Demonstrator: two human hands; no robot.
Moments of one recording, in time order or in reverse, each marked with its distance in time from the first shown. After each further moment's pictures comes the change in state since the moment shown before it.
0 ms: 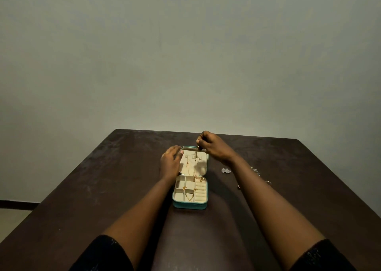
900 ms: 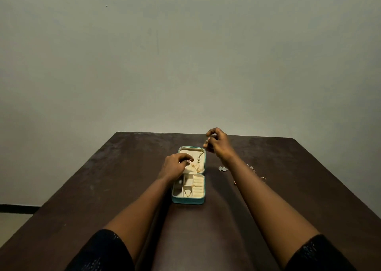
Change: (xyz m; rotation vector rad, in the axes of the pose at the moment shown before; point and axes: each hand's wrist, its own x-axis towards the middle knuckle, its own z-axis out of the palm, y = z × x) left_hand -0.019 0.016 -0.014 0.172 -0.303 0.111; right_hand -0.011 0.010 -0.004 0.385 0.283 0.106
